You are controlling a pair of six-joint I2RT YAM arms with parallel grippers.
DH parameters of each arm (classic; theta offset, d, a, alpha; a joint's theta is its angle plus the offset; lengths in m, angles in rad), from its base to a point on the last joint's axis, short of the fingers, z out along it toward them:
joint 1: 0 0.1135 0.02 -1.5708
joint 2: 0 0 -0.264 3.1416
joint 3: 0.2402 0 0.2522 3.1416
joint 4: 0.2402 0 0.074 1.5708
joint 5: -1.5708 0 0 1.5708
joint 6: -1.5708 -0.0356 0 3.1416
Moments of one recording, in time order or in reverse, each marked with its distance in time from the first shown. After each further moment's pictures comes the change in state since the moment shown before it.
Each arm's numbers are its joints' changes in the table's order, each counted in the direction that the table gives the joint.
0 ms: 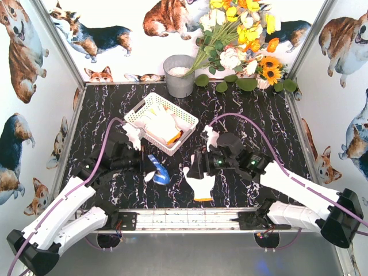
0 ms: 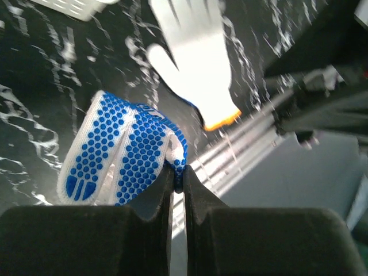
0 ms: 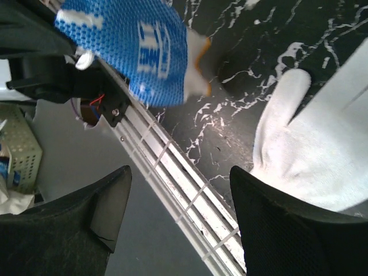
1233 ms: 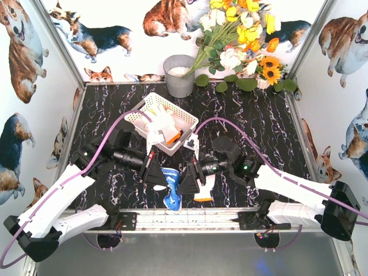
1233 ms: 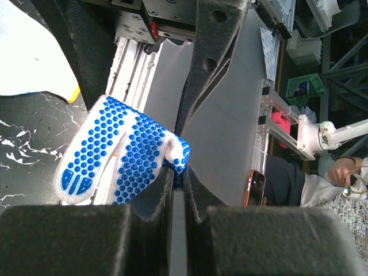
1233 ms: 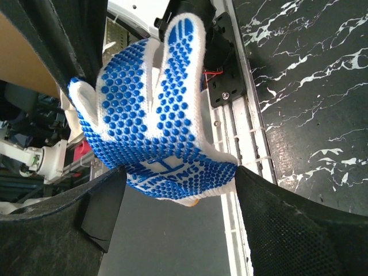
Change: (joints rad) left arm -0.112 0.149 0.300 0.172 -0.615 -0.263; right arm 0.113 0.060 -0.040 -0.397 0.426 0.026
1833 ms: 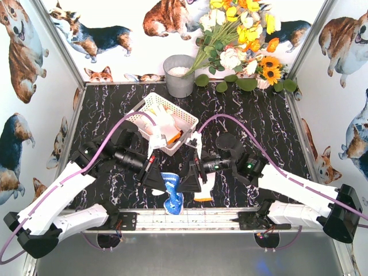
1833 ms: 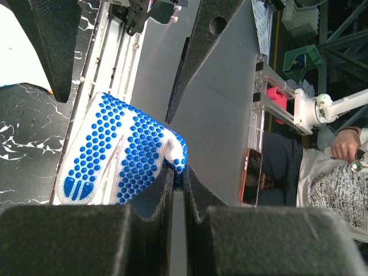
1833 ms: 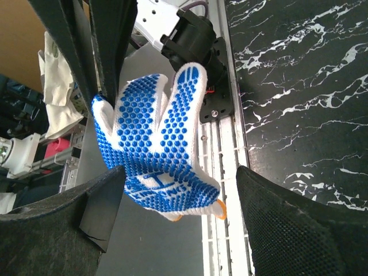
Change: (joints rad) left arm -0.037 0.029 0.060 0.111 -0.039 -0.095; right arm 0.000 -0.038 0.045 0.031 -0.020 0.133
